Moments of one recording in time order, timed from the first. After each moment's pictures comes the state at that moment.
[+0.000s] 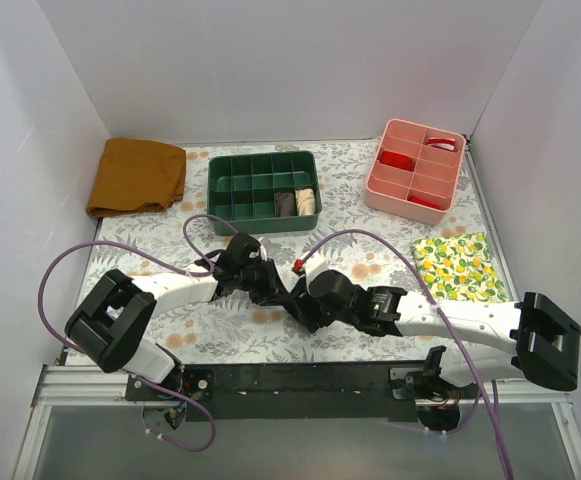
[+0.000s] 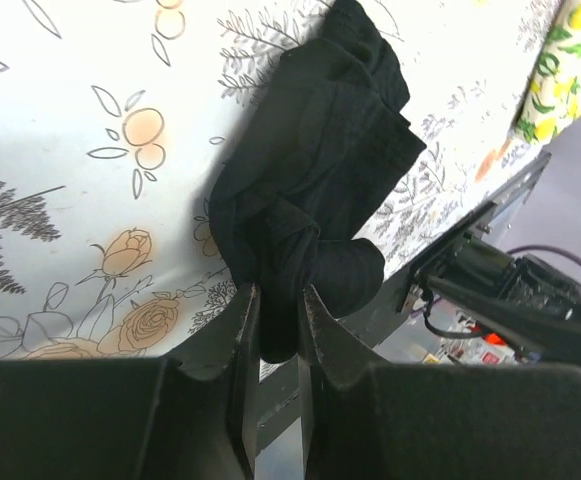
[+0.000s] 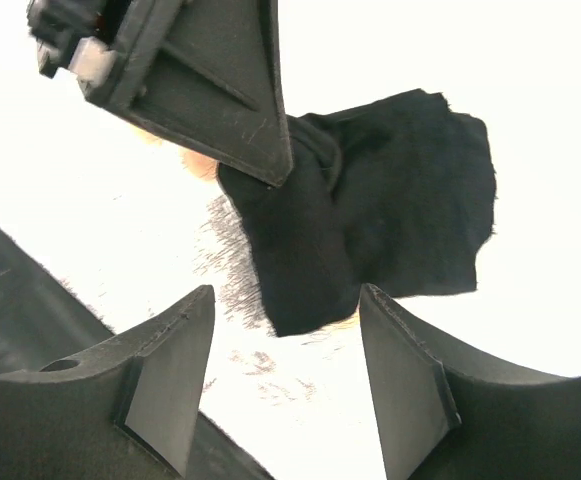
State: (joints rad) left arm -0.66 1.47 0.63 -0.03 0.43 -0.94; right arm 1.18 1.23 0.70 -0.25 0.20 0.36
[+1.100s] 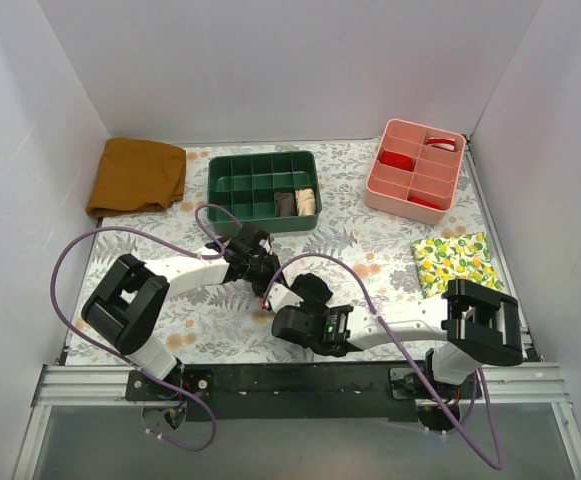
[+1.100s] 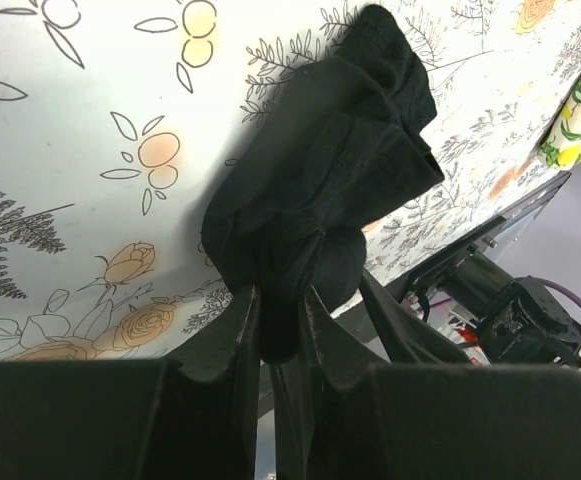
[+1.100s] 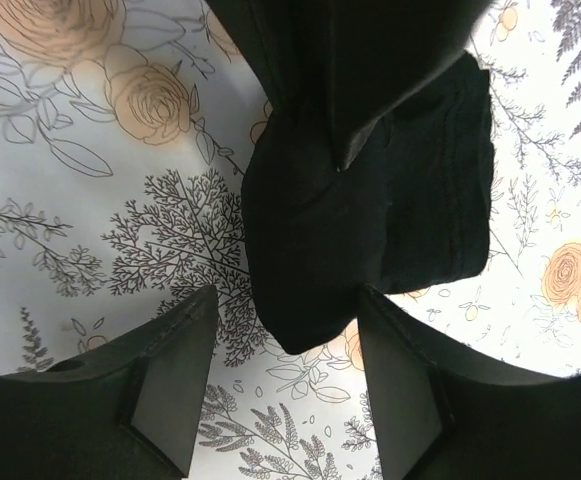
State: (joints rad) left arm -0.66 1.59 0.82 -0.27 0.42 -0.95; right arm 1.42 1.55 0.82 -0.32 0.58 0.23
